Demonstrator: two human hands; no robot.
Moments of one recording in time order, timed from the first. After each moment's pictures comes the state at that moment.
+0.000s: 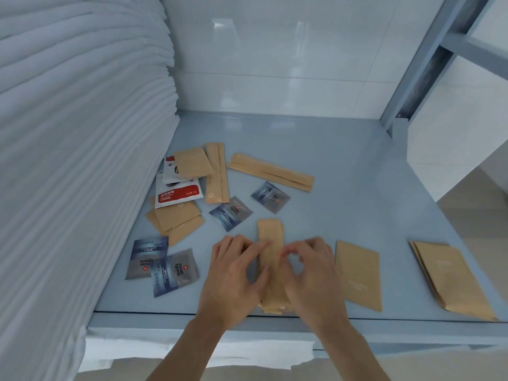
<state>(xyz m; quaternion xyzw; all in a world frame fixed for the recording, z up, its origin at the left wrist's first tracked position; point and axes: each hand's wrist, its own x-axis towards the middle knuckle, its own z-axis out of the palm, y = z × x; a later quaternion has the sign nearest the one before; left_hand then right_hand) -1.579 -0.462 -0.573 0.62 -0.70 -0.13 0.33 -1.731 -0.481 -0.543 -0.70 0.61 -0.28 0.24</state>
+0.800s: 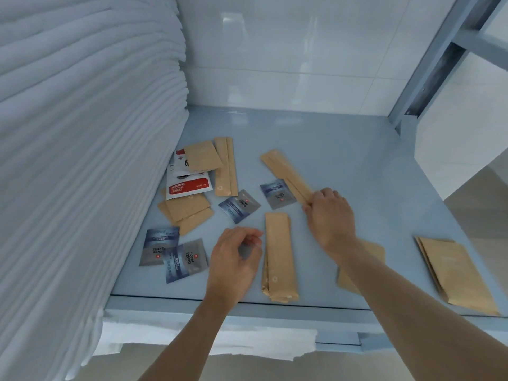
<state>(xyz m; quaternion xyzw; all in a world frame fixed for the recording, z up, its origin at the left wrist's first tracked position) -1.574 -0.465 -0.570 0.65 -0.54 -0.24 0.48 -1.744 -0.592 -0.547 -0.78 0.62 -0.08 -0.03</state>
